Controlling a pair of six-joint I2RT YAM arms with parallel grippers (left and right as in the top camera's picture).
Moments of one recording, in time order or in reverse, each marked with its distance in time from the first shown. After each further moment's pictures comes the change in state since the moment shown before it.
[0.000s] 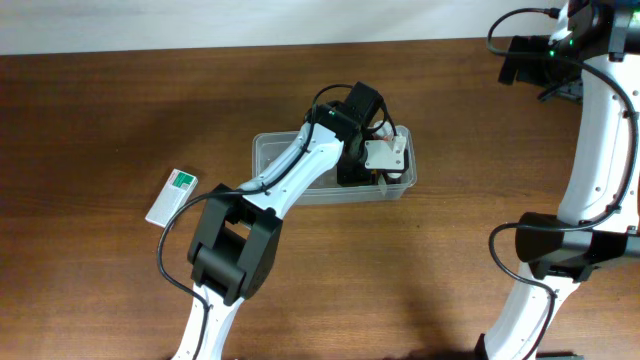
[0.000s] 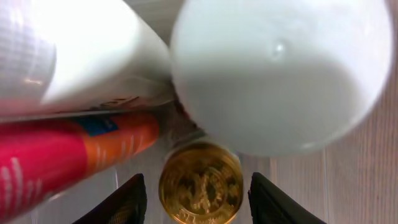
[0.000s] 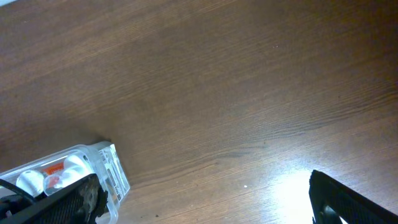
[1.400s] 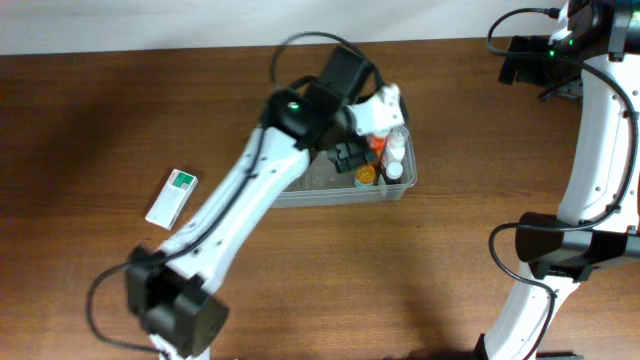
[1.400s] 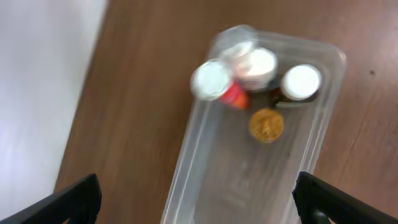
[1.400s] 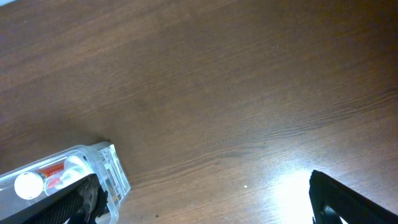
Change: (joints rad) left arm 0.014 -0.368 0.022 -0.076 -0.219 -0.329; right arm 0.000 0.000 0.000 0.000 0.000 0.000
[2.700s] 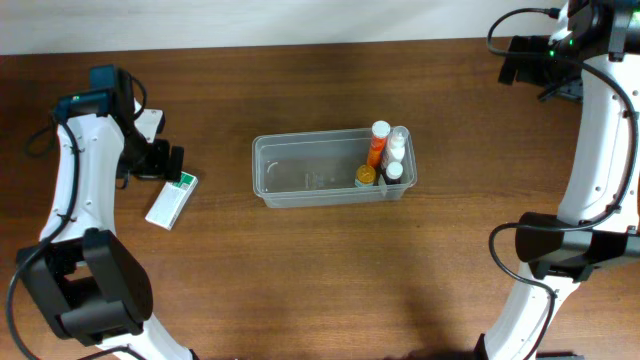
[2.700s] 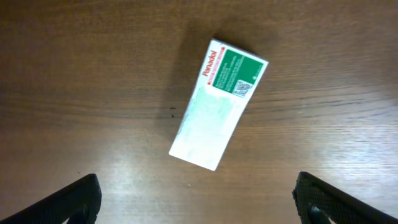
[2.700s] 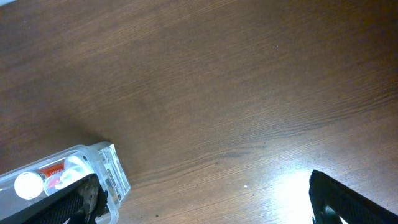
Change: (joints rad) left arm 0.784 -0.008 -0.269 -0.262 -0.095 -0.405; right arm 0.000 0.000 0.000 0.000 0.000 0.000
